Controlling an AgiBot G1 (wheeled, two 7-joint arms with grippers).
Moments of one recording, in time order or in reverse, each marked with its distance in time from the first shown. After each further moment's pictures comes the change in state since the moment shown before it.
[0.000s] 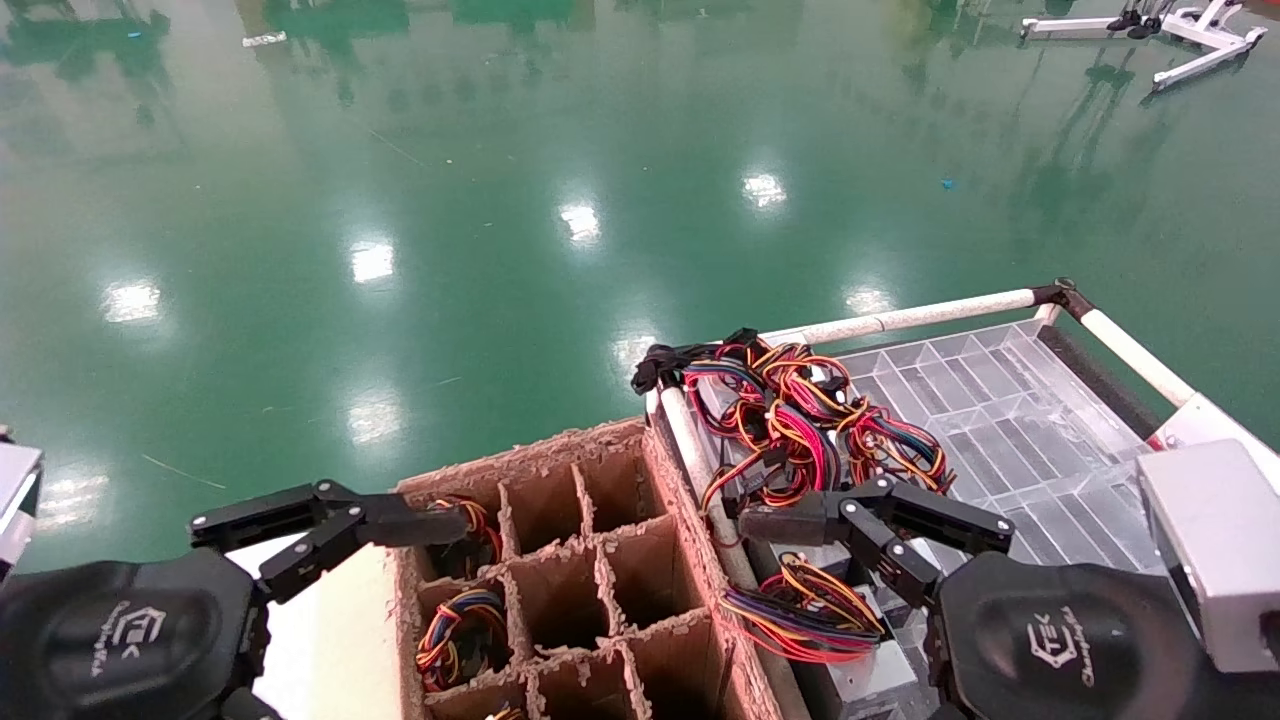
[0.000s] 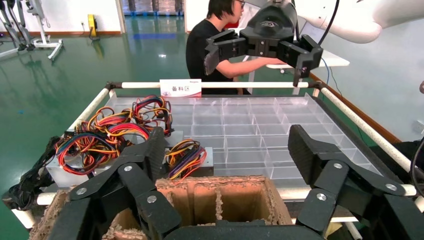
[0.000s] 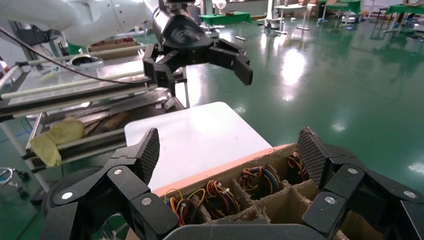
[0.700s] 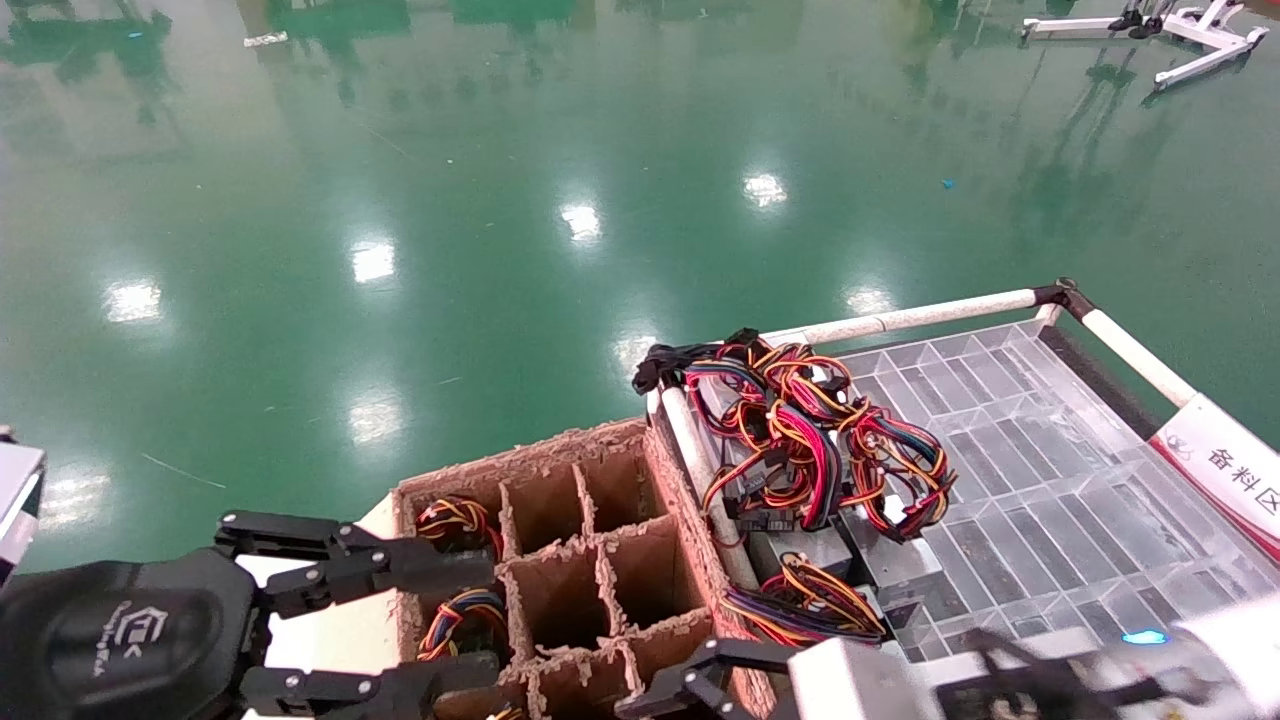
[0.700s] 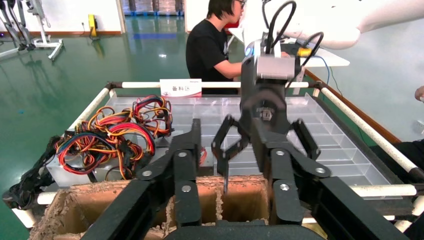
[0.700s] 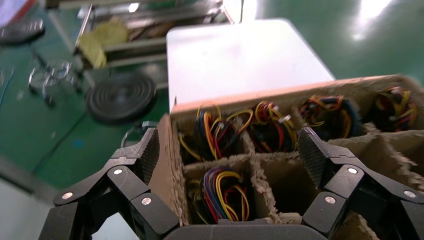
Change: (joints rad) left arm 0.000 0.000 0.000 0.000 0.000 0.000 0.000; right arm 0.235 -0.194 -0.295 -0.120 -0.313 -0.087 -0.090
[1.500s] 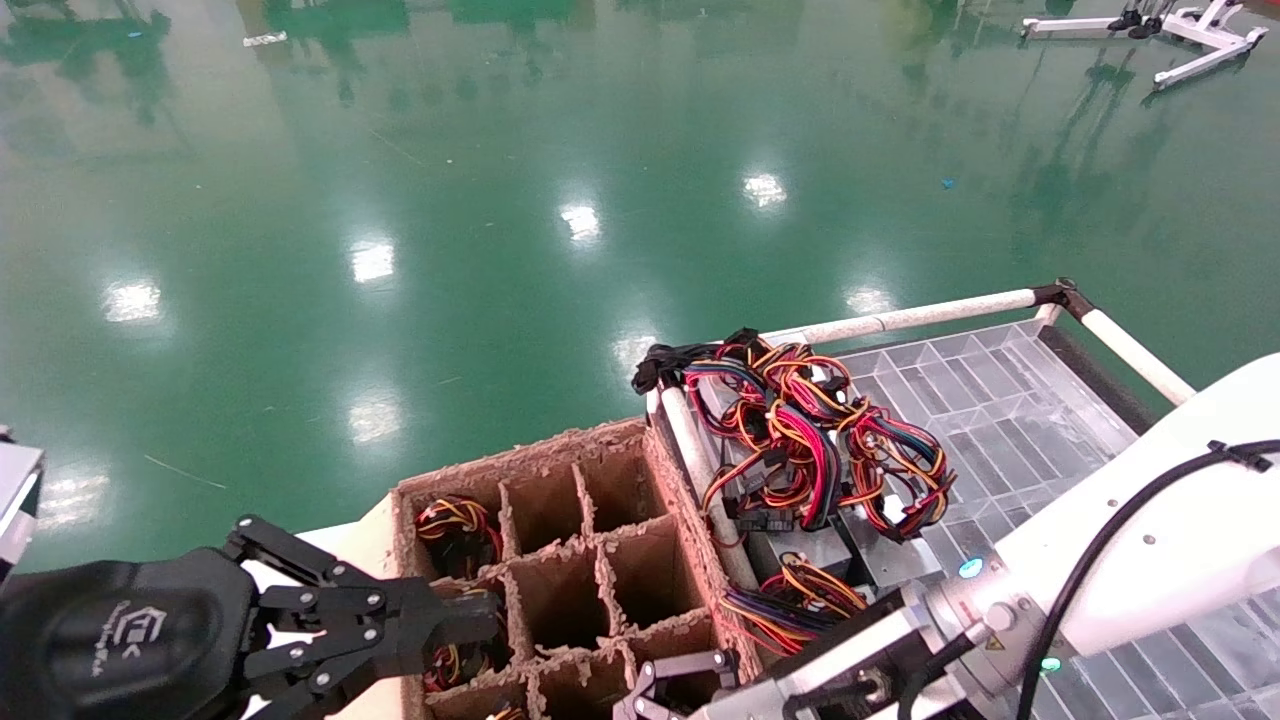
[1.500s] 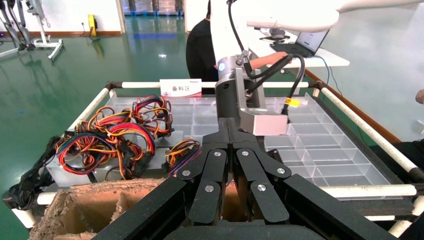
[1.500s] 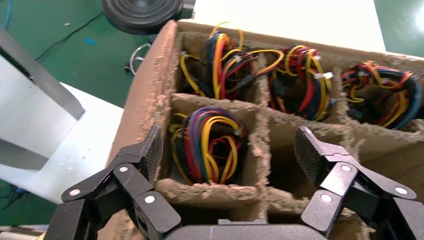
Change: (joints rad) left arm 0.000 0.000 0.000 0.000 0.000 0.000 0.000; right arm 0.295 -0.183 -0.419 -0.251 -0.084 0.015 -0.305
